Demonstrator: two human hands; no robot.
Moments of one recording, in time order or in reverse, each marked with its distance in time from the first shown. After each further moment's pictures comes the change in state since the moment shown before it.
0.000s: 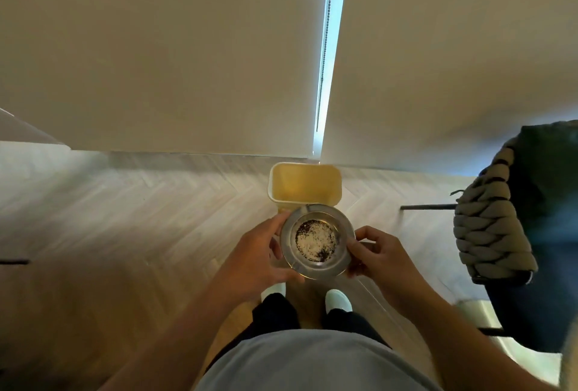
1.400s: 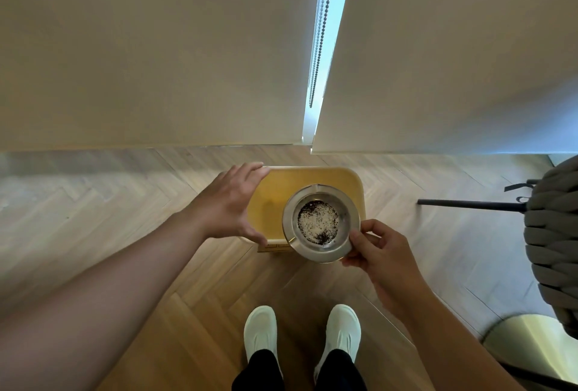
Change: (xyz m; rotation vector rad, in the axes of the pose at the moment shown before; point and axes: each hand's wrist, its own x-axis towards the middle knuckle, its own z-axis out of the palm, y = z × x) left_hand 0.317 -0.232 0.016 0.702 -0.282 0.181; right_hand 0.292 0.137 0.010 0.224 0.233 0.076
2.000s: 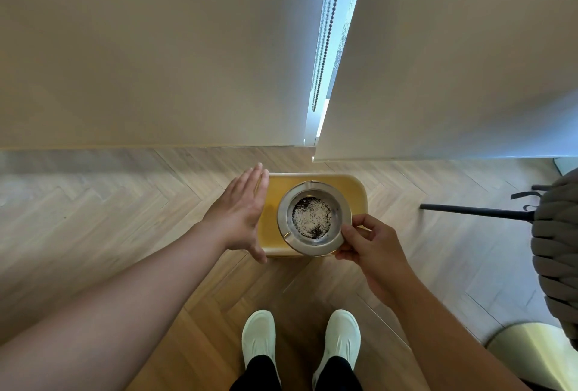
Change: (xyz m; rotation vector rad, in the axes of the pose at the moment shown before) left_hand 0.023 0.001 0.035 0.126 -0.120 -0.142; right_hand 0.035 -0.003 0.013 0.018 -0.041 0.033
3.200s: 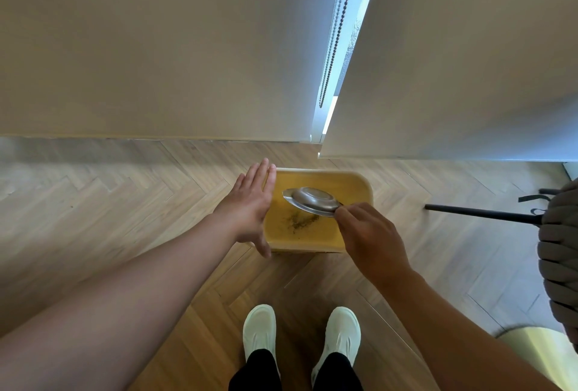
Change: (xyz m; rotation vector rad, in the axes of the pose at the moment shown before) left_hand 0.004 0.007 -0.003 -0.016 -0.079 -0.055; right_hand 0.017 0.004 0.003 -1.324 0.095 -1.076
